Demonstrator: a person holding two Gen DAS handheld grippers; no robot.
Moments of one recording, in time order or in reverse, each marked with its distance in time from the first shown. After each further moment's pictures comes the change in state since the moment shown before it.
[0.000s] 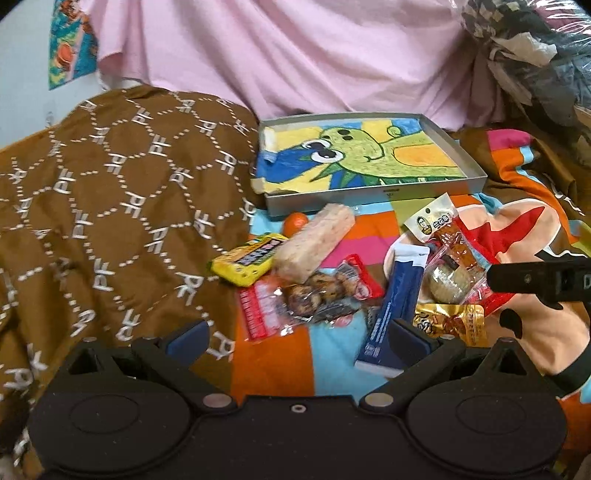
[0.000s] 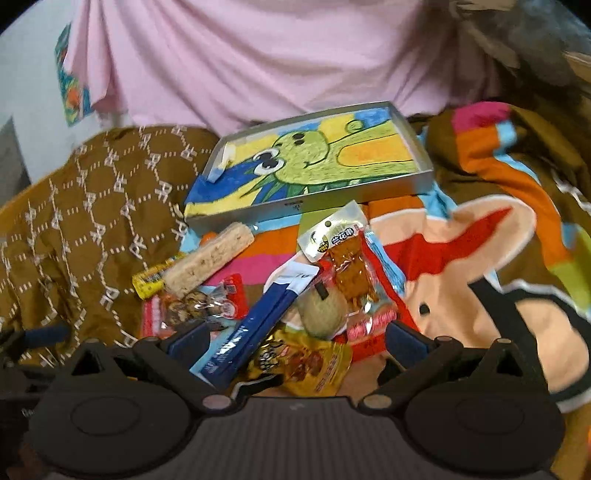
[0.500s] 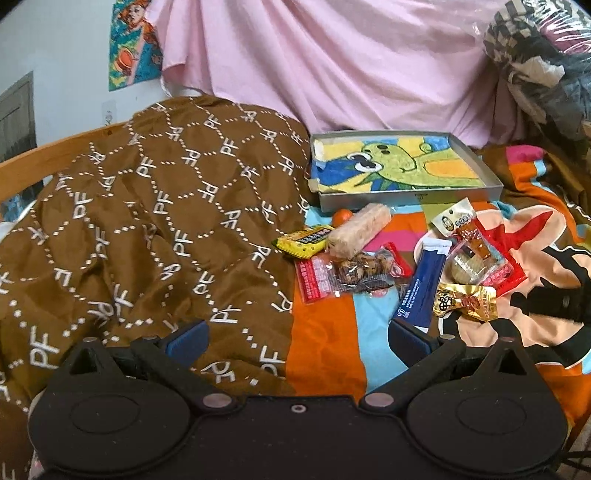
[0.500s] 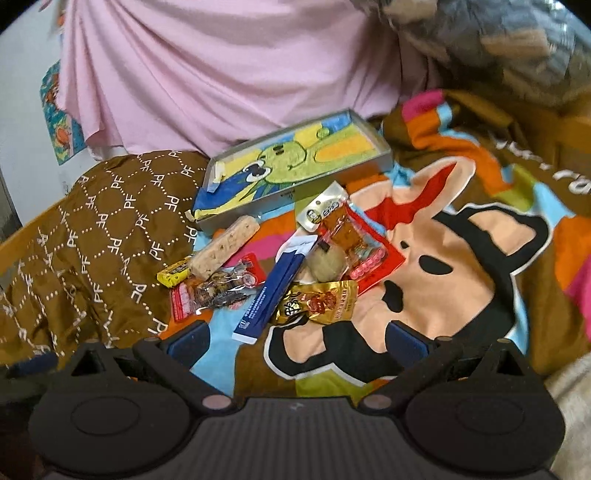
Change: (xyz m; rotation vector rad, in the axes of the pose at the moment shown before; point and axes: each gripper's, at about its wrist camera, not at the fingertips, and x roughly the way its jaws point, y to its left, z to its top) left arm -0.075 0.022 -0.048 -0.054 -0.057 0.116; right arm -0.073 0.037 -0.068 0.198 -0.093 -0.051
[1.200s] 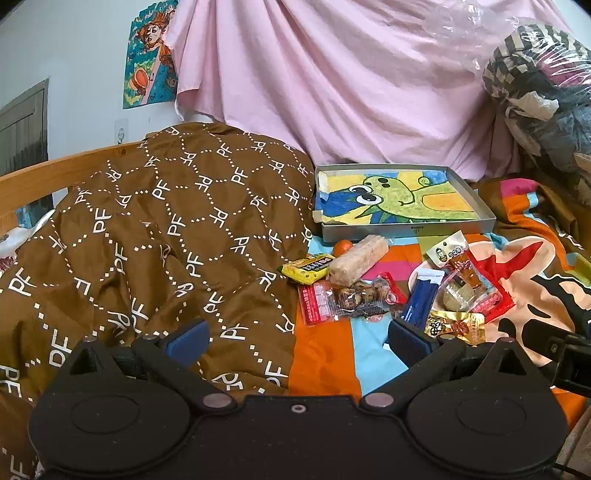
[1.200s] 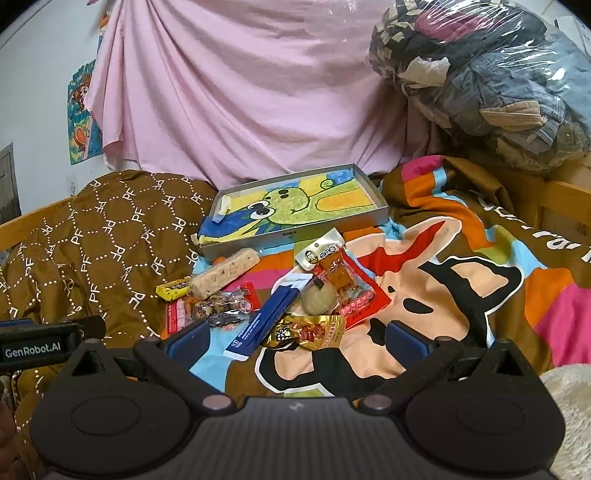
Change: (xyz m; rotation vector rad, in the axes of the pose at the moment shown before) left arm -0.032 0.006 -0.004 -0.038 -0.102 0.002; right arm -0.034 0.023 -0.031 -0.144 -0.187 -0.072
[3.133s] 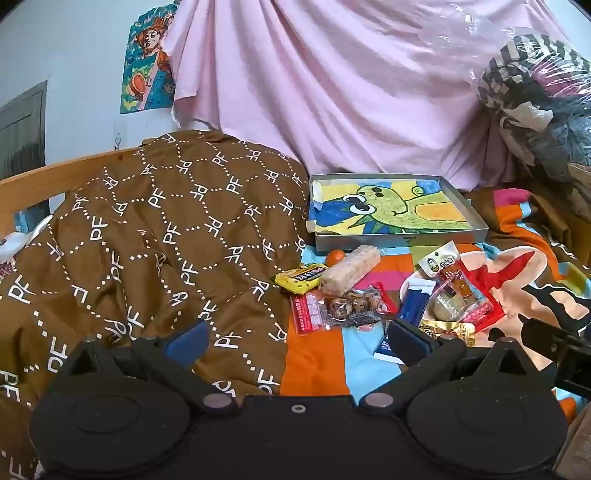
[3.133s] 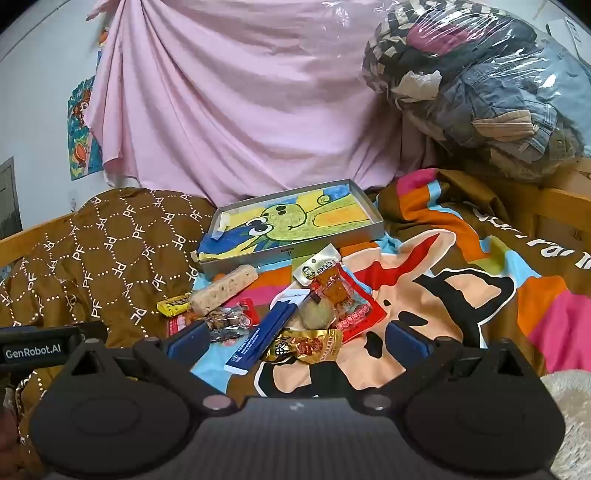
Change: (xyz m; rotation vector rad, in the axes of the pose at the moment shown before) left arm -0.008 -0.005 0.008 -0.011 -0.021 -0.012; right arm -0.008 -0.003 -0.001 0.018 -0.052 -0.003
